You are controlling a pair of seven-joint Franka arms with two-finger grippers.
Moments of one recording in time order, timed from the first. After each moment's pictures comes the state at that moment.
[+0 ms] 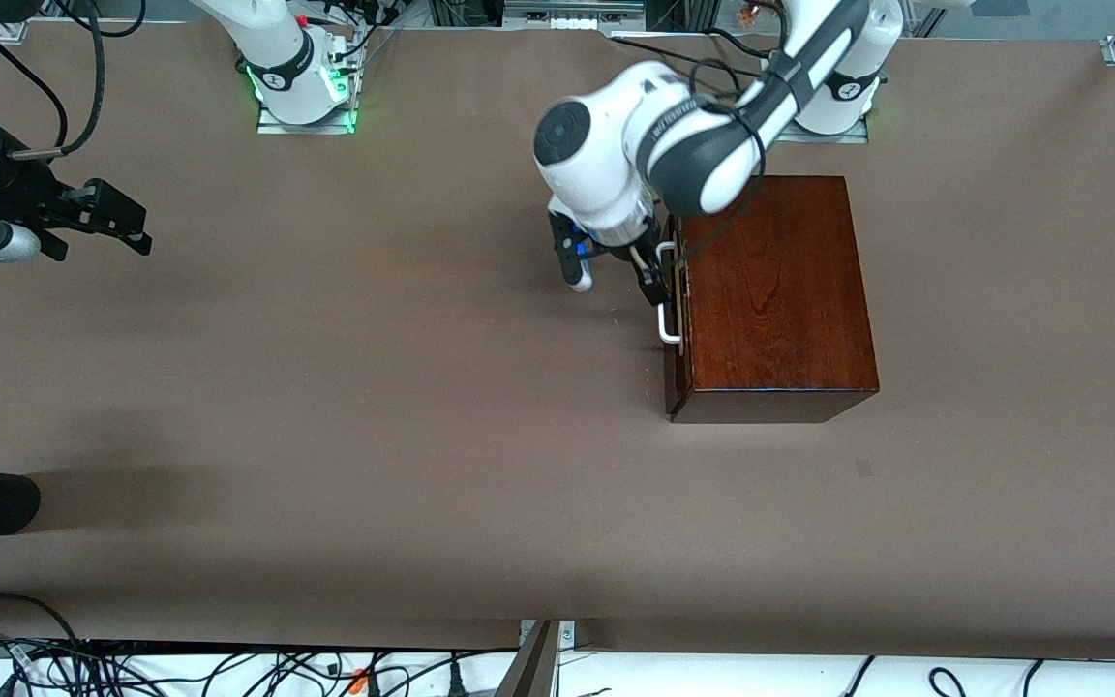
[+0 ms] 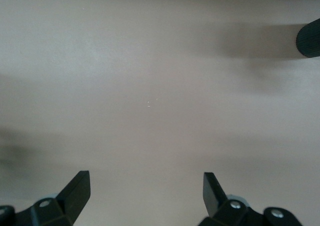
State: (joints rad) left arm -0.45 0.48 -0.45 -1.55 0.43 1.68 0.14; right arm 0.24 0.00 -0.17 -1.63 0.03 1.67 -0.01
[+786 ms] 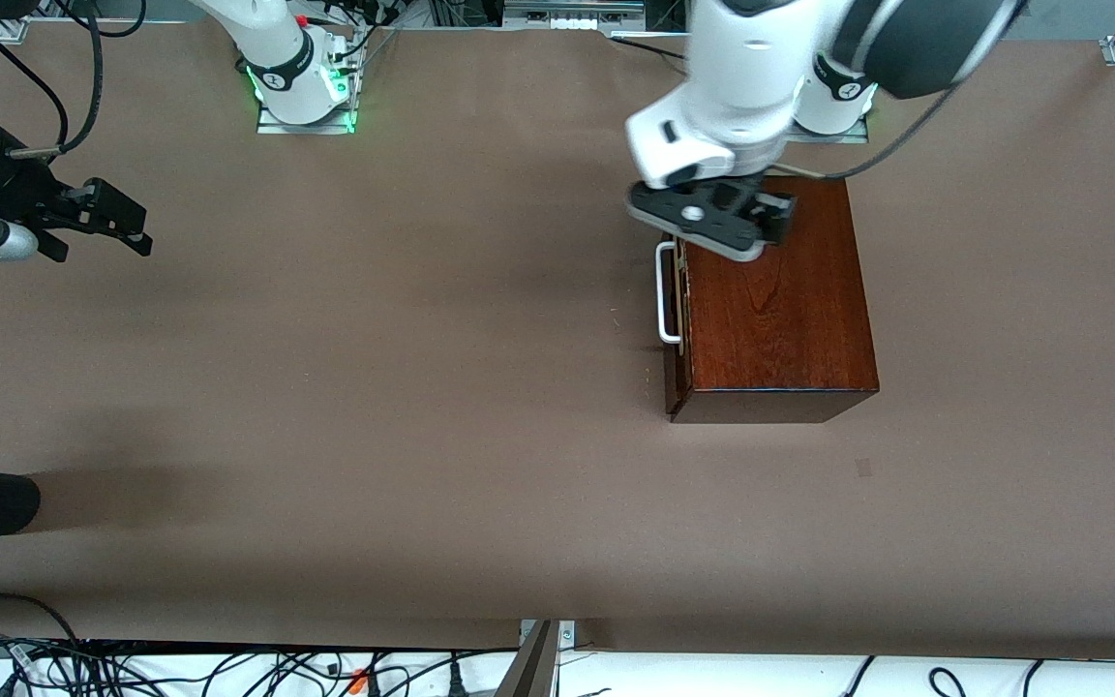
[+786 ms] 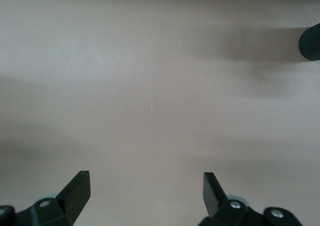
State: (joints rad) left arm -0.23 0.32 -0.43 -1.25 0.19 1.45 -0.22; right arm 0.24 0.00 -0.17 -1.63 0.04 1.68 -0.01
